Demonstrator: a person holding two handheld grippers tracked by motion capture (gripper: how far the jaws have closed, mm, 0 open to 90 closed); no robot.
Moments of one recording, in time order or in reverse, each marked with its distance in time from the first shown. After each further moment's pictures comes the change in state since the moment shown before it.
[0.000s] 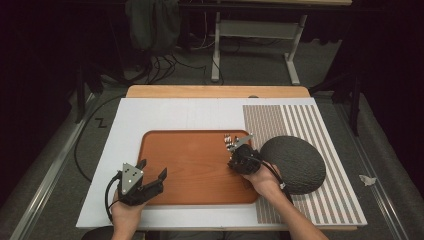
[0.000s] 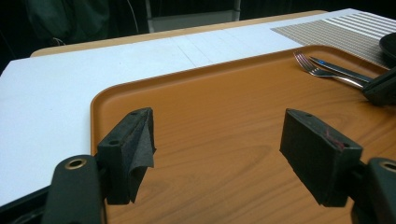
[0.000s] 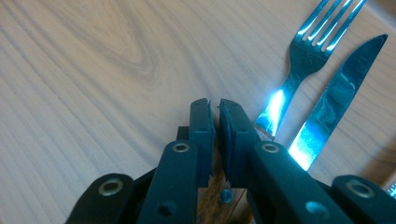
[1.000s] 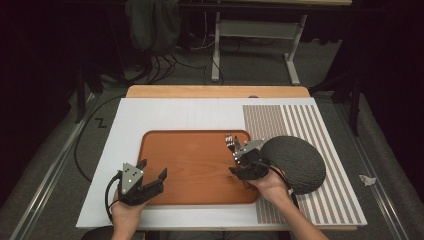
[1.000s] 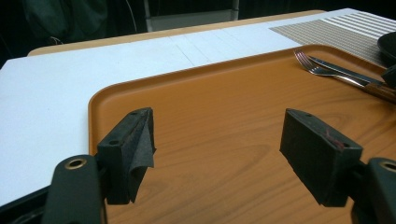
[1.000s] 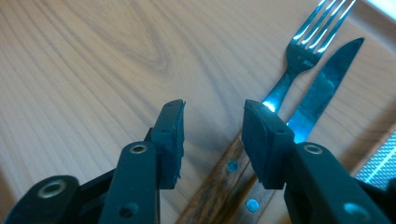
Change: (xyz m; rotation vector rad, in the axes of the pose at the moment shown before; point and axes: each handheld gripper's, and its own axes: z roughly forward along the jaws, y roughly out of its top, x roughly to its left) left arm 0.000 0.000 0.001 -0.001 -0.006 -0.004; right arm 0.003 -0.019 -0.020 -0.105 0.007 0.000
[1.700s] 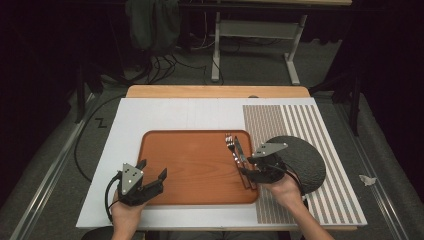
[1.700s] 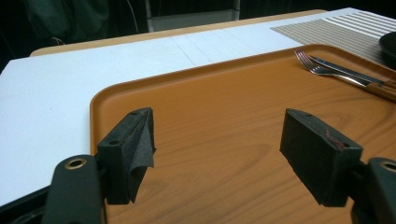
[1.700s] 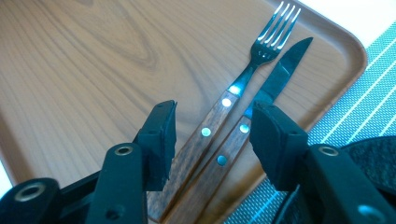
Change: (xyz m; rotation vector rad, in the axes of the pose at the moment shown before) left arm 0.000 0.000 -0.001 0.002 0.006 0.004; right arm -0.011 -0.027 -0.030 -0.119 -0.012 0.035
